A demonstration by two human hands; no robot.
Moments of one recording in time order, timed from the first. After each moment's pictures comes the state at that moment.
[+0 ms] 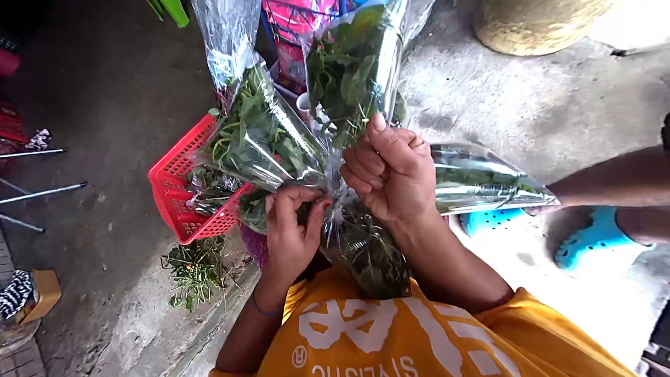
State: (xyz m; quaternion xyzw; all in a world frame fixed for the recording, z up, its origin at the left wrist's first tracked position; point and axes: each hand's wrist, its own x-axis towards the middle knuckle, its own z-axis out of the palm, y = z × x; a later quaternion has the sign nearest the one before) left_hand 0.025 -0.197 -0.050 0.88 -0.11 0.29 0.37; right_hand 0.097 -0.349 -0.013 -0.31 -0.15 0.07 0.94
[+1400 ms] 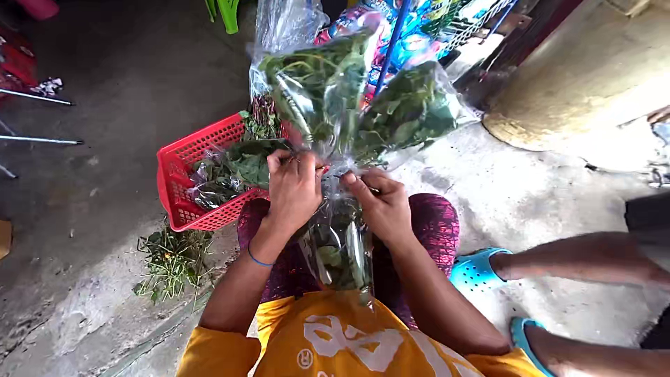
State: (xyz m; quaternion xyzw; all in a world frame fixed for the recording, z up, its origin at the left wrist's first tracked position) left_hand 0.094 -0.163 -0.033 0.92 -0.08 0.32 0.19; right_hand 0.122 -0.335 -0.051 -0.75 -0.22 -0.08 0.62
